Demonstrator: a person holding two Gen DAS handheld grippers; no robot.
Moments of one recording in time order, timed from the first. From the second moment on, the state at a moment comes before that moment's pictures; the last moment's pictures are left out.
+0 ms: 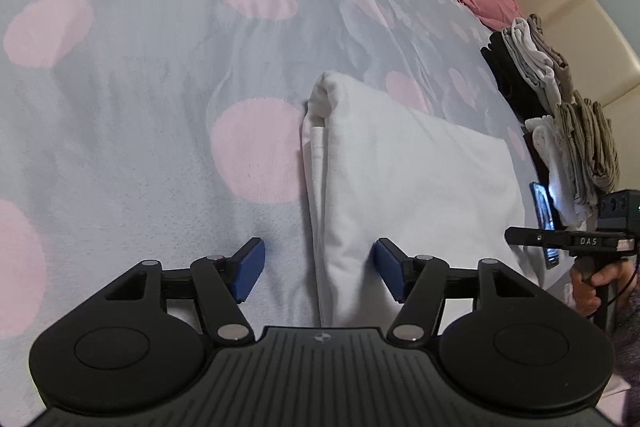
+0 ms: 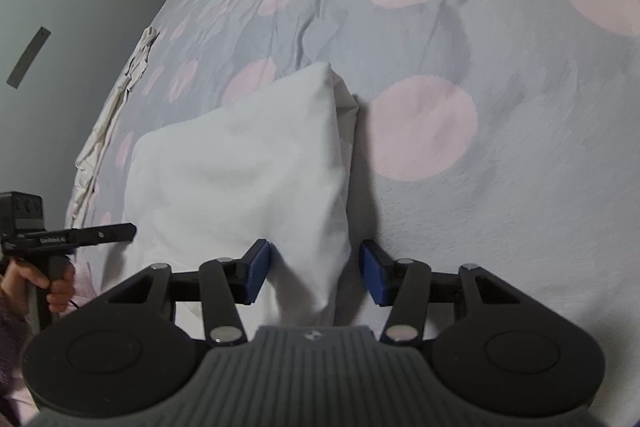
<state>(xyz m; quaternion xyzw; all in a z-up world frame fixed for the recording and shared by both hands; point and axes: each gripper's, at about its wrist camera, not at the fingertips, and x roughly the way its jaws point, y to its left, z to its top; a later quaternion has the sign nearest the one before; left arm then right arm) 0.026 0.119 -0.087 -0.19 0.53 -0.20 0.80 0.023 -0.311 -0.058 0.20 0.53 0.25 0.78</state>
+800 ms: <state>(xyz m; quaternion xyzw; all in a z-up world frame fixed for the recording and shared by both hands) 0.030 0.138 -0.094 -0.23 0.54 -0.25 0.77 0.030 -0.313 -0.072 0.24 0.54 0.28 0.75</state>
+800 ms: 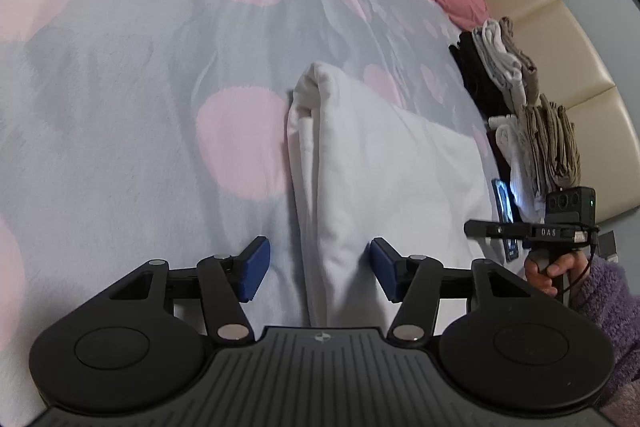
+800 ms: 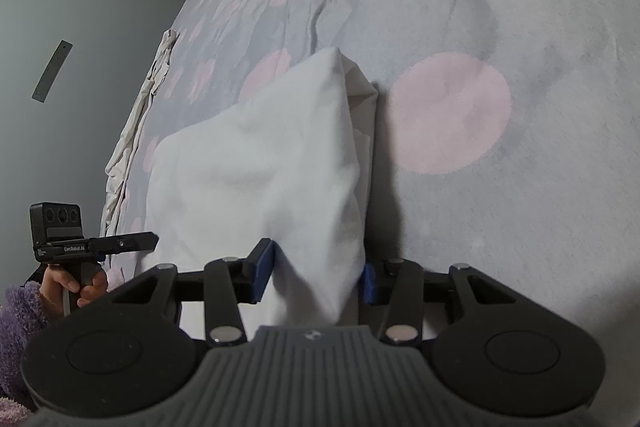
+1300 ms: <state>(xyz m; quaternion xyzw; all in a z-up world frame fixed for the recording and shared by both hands) 0.037 0.134 -0.106 -0.26 0.55 -0.26 0.75 0.032 -0.312 -0.081 0.27 0.55 0.28 0.74</state>
